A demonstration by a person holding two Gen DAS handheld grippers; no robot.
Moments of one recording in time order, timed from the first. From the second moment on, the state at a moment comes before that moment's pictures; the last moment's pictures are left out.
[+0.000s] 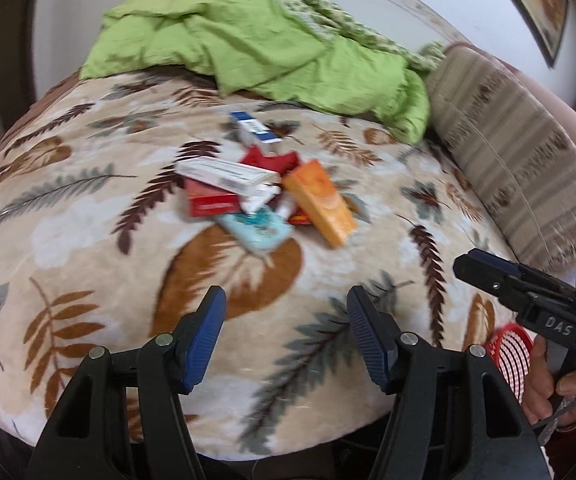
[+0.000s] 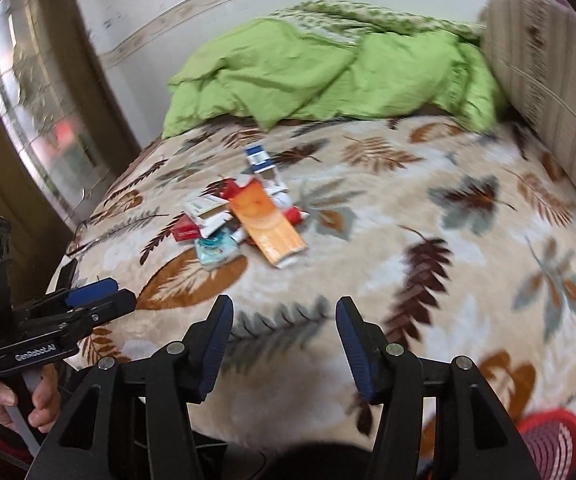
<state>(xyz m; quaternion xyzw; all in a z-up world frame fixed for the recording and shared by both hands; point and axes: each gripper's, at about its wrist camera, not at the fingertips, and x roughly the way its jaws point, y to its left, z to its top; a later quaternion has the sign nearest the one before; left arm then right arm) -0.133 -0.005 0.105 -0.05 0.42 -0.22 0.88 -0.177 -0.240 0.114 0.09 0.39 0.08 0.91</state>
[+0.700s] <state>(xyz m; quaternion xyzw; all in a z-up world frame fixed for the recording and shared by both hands) -0.093 0.037 0.088 -0.09 0.45 -0.17 0.87 -0.034 -0.184 0.052 -0.08 0.42 0.10 0.90</state>
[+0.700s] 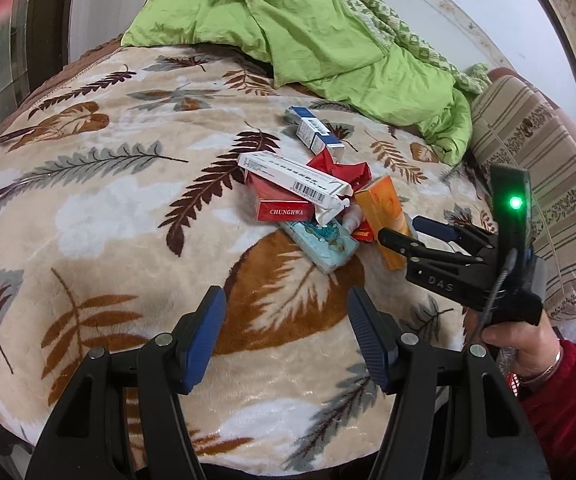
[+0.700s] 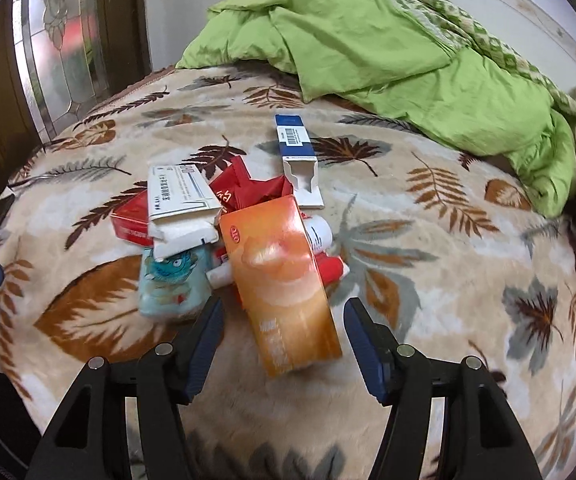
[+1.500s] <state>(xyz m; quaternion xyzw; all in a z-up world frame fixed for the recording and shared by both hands) 0.058 -0.006 0.082 -0.18 0.55 -0.09 0.81 -0.126 -0.223 0.062 0.12 0.37 0.07 0.92</state>
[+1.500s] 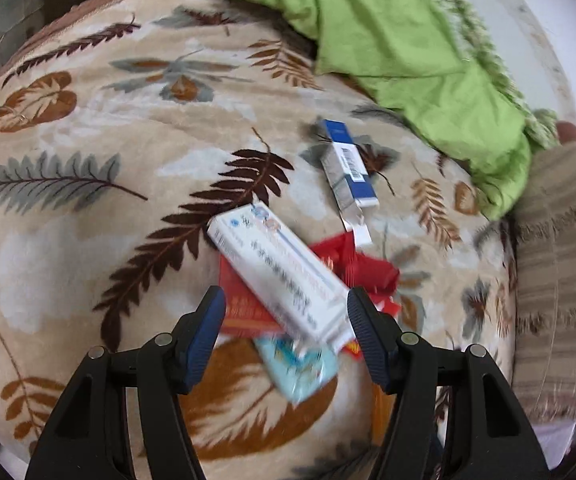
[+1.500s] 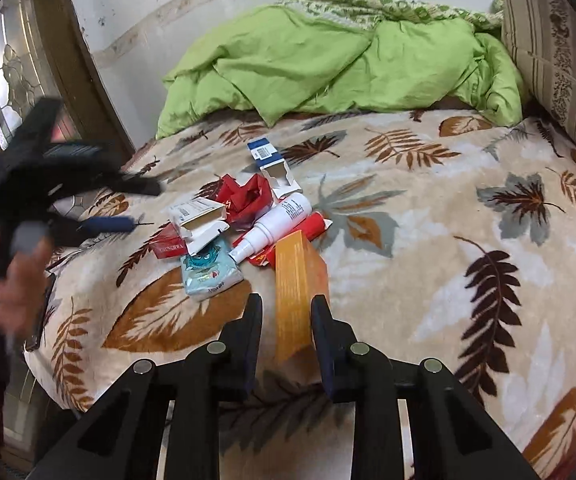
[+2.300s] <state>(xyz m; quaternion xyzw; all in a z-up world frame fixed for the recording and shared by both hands) 0.087 -0.045 0.048 -0.10 0.55 -0.08 0.82 -0.124 -0.257 0.036 0.21 0.40 0.07 0.89</state>
